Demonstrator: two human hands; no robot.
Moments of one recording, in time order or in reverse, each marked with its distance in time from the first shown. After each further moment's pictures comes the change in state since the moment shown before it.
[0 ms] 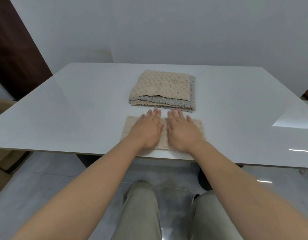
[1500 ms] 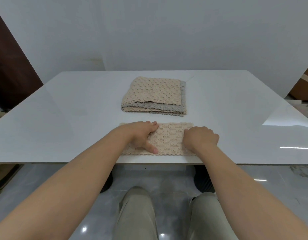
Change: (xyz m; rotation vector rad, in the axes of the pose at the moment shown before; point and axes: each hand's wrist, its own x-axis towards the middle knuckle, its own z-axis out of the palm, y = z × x) left_hand 0.019 -0.012 -0.039 0.035 -0.425 0.187; right_hand -0.023 0.032 -0.028 -0.048 -0.132 0.663
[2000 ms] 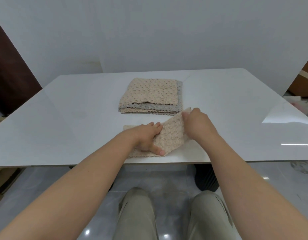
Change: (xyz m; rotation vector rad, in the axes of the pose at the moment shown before) left_hand 0.008 0.029 0.006 0.018 -0.002 0.009; right_hand -0.026 0.007 -0.052 0.434 0.124 -0.220
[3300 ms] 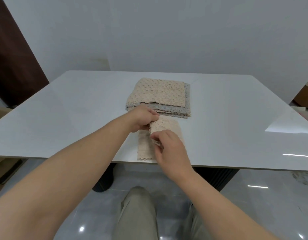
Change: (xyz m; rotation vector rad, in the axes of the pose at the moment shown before) left_hand -0.002 -0.024 -0.035 -1.134 0.364 -0.333; right_hand -0.058 -0.026 0.095 0.332 0.266 -0.655
